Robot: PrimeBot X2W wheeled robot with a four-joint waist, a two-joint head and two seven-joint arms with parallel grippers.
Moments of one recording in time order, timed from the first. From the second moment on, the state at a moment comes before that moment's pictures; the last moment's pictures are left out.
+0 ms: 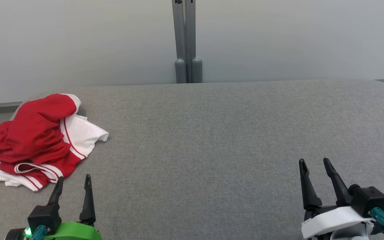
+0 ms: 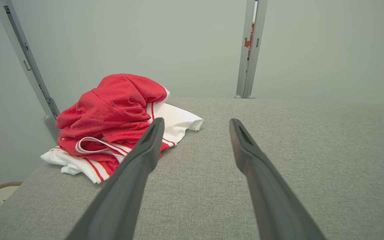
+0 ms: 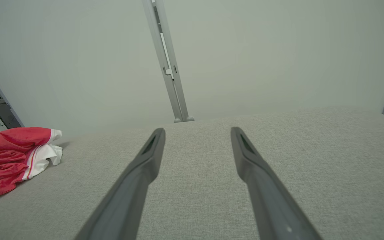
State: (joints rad) left arm 0.01 0.12 0.00 0.29 -0.18 -0.06 -0.26; right arm 0.06 -0.06 0.03 0.12 0.25 0.13 -0.26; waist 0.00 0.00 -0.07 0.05
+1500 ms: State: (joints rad) left arm -0.01 0.15 -0.01 0.31 -0.18 -0.01 -0.26; right arm 0.07 -0.05 0.04 0.16 0.28 0.13 -0.26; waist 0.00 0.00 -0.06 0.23
